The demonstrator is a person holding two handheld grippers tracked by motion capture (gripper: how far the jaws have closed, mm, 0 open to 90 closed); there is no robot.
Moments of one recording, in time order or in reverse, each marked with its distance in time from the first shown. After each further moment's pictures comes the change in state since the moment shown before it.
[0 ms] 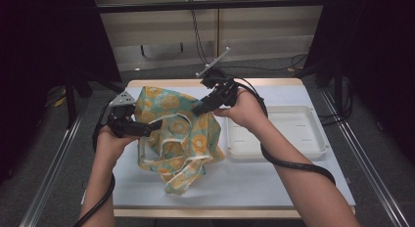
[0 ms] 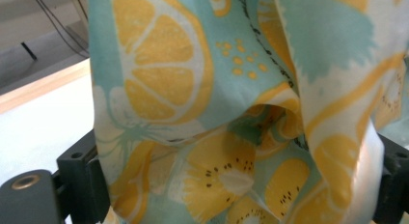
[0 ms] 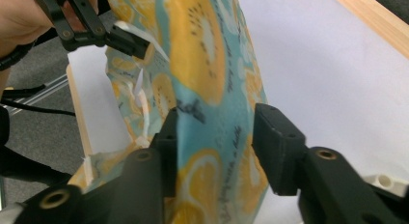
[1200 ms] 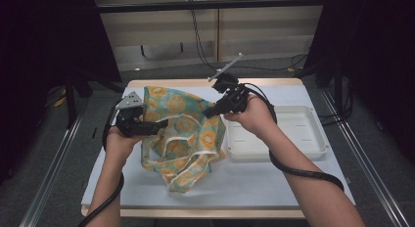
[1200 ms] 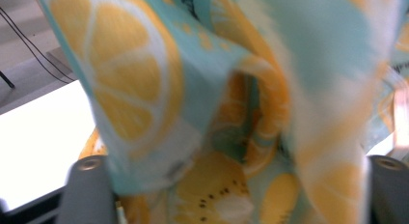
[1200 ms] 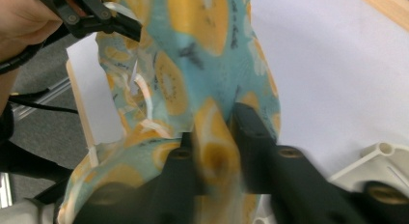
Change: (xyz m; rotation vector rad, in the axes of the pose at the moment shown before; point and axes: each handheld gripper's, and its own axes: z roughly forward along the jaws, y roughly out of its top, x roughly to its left) left arm -0.013 0.002 0.011 -0.069 -0.068 0.048; right arm -0.005 -0.023 -0.008 0.009 -0.005 0.039
